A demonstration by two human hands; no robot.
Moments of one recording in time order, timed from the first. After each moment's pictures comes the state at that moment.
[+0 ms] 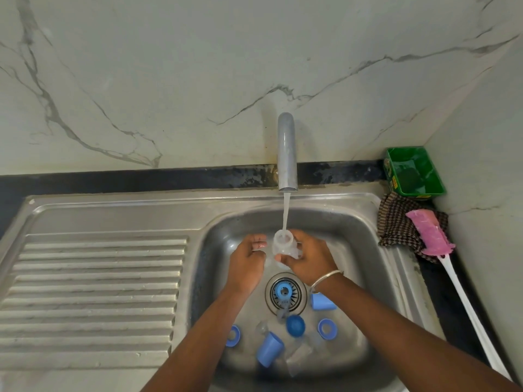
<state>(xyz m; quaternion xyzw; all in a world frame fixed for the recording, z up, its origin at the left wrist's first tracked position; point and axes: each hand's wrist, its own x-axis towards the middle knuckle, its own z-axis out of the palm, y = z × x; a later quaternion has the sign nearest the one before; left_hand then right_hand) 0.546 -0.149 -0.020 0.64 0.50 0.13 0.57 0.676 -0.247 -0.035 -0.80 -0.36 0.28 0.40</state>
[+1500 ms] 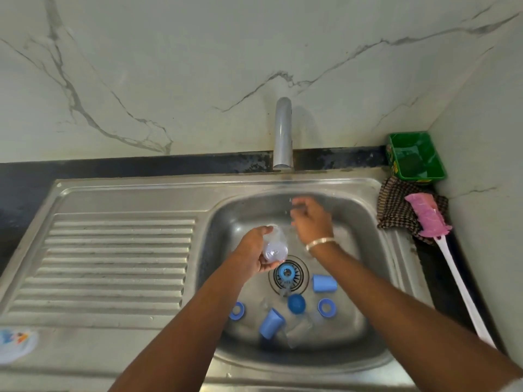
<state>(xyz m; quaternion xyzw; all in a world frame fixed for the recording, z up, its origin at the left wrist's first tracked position) 0.559 -0.162 0.012 0.36 0.63 -0.04 0.69 0.674 -0.236 0.009 -0.79 -0.21 0.31 0.48</state>
